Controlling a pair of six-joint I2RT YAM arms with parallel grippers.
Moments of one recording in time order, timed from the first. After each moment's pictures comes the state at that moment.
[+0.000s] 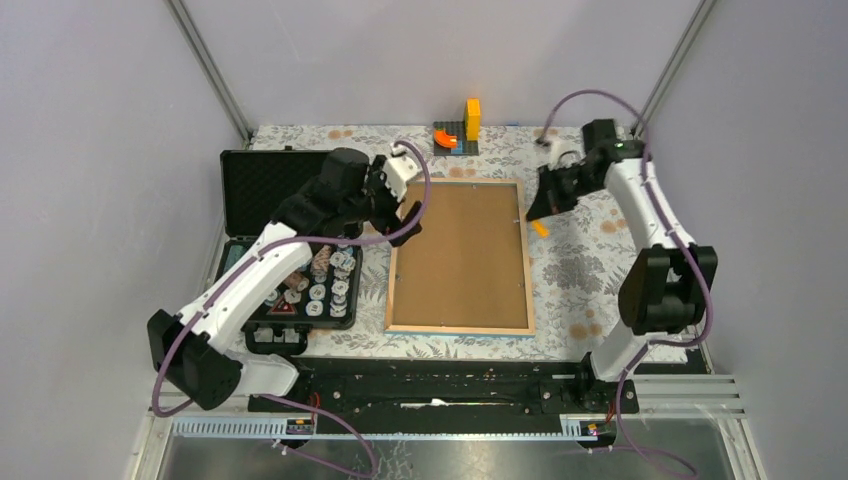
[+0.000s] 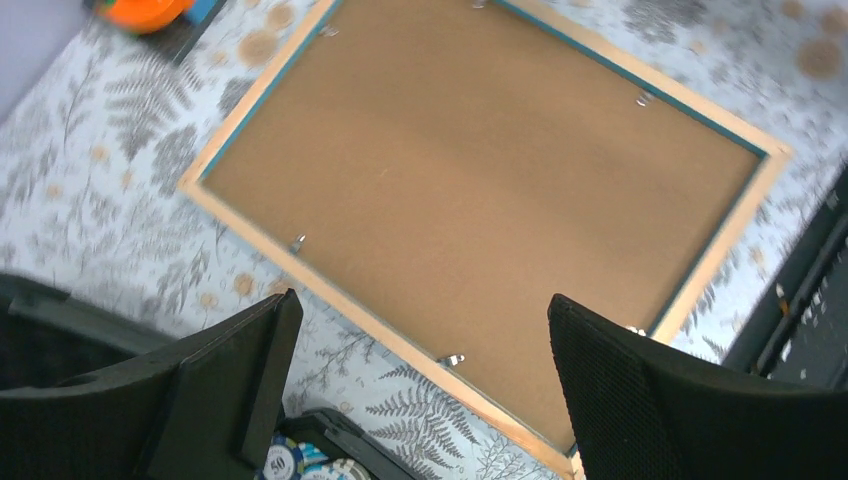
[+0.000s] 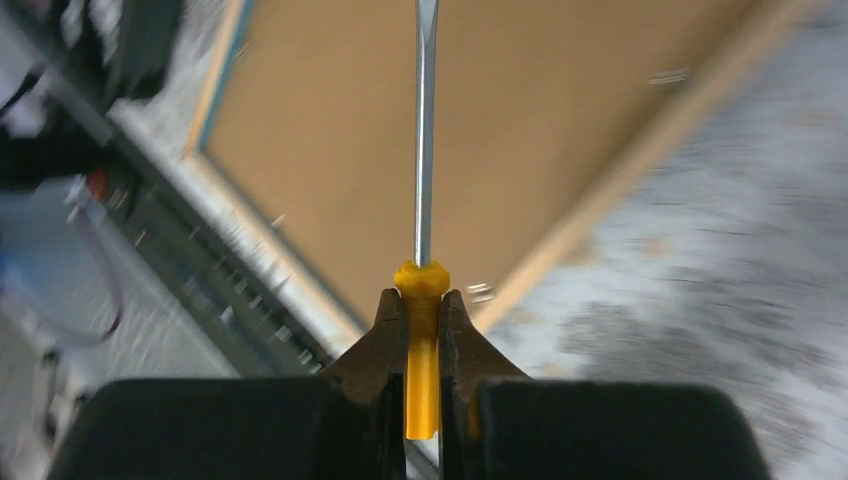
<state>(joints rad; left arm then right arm) -0.53 1.33 1.28 -0.52 0.32 0.24 -0.02 1.74 1.60 -1.07 -0.64 -0.31</state>
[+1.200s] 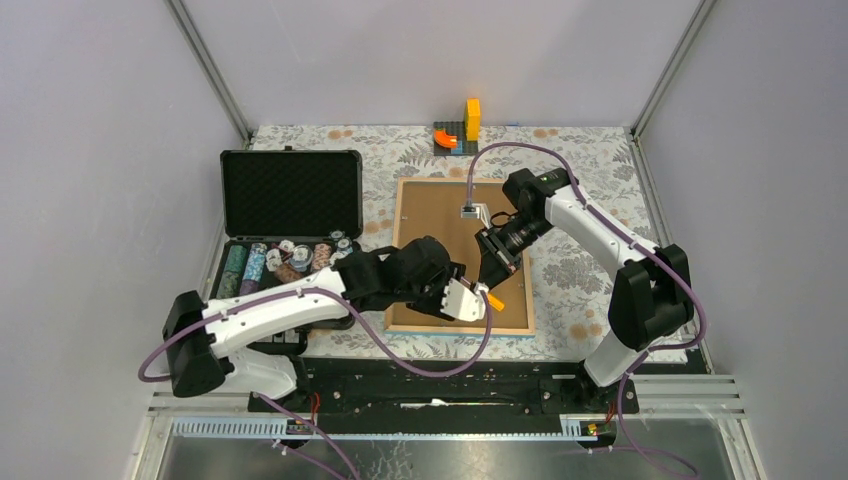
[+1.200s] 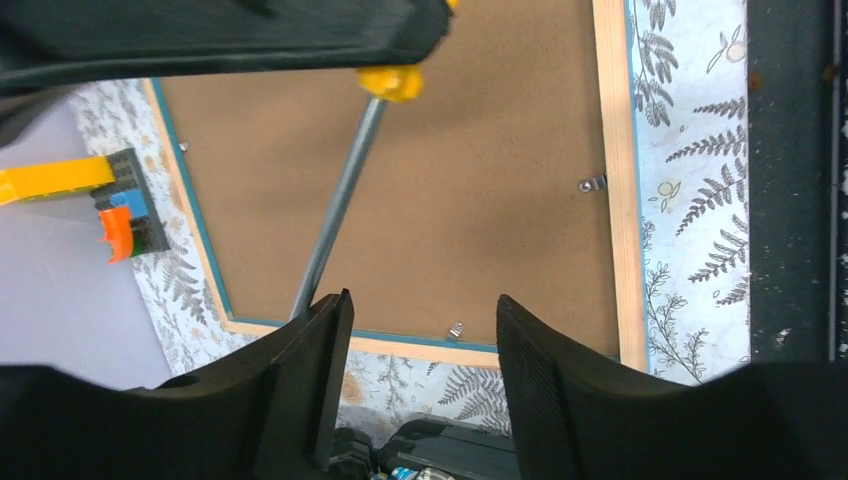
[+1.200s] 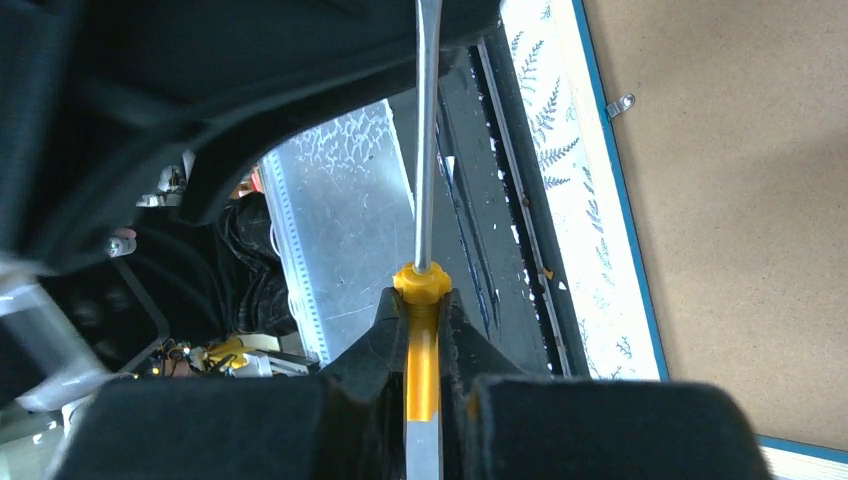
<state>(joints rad) -1.12 1.34 1.10 -0.61 -0.02 0.84 0.44 1.66 1.36 -1.35 -1.01 -0.50</state>
